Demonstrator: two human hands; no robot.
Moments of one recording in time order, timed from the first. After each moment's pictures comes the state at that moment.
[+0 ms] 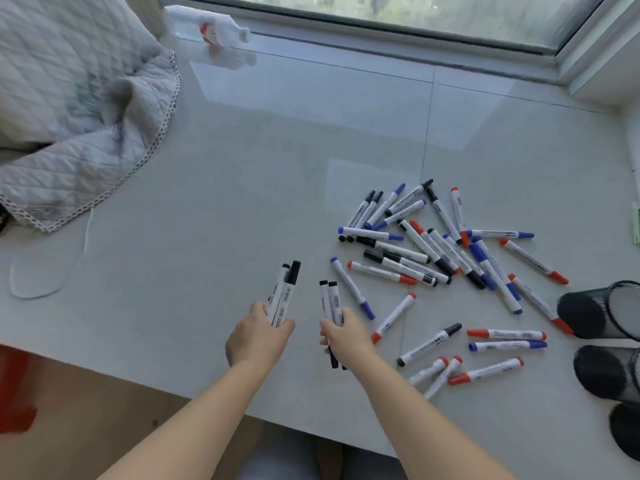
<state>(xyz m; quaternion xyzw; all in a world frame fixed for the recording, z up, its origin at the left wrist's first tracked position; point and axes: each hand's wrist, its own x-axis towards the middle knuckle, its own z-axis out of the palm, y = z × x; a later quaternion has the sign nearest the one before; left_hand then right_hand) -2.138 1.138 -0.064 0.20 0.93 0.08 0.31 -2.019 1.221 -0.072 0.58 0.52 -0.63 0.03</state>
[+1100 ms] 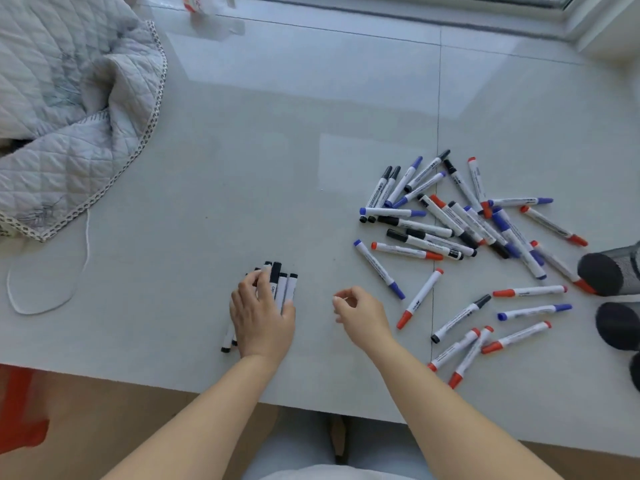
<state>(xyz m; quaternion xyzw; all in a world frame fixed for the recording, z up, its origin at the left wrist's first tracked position) -2.184 1.110 -0.077 0.35 0.91 0.16 0.15 -2.057 1.200 -0.076 0.60 0.57 -0.57 0.00</state>
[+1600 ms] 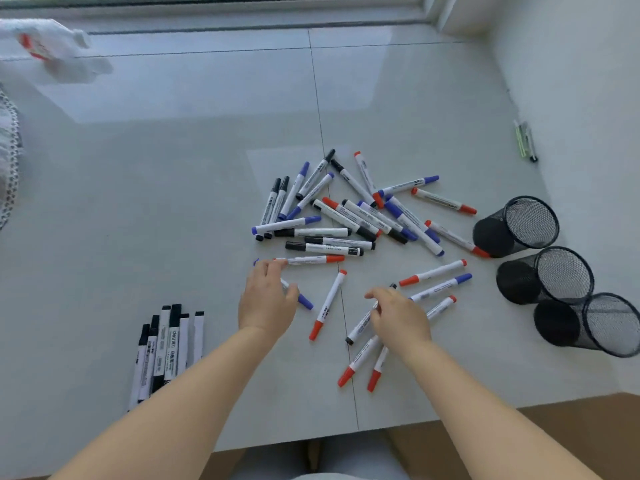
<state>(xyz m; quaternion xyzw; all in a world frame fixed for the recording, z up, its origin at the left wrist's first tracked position) -2.085 1.242 -0.070 0.47 0.82 0.16 0.29 -1.877 1.280 -0.071 0.62 0.72 -0.29 0.10</state>
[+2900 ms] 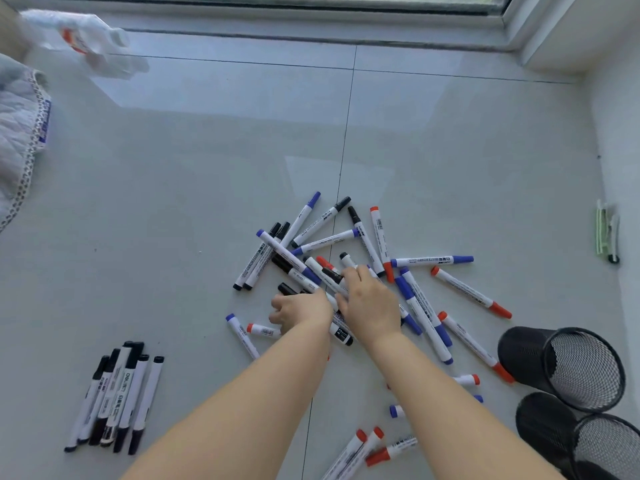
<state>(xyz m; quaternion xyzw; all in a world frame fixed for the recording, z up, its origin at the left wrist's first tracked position) -2.014 1.402 -0.097 -0.17 0.88 0.21 0.39 -1.929 1.436 -0.106 0.45 0.86 -0.22 0.06</state>
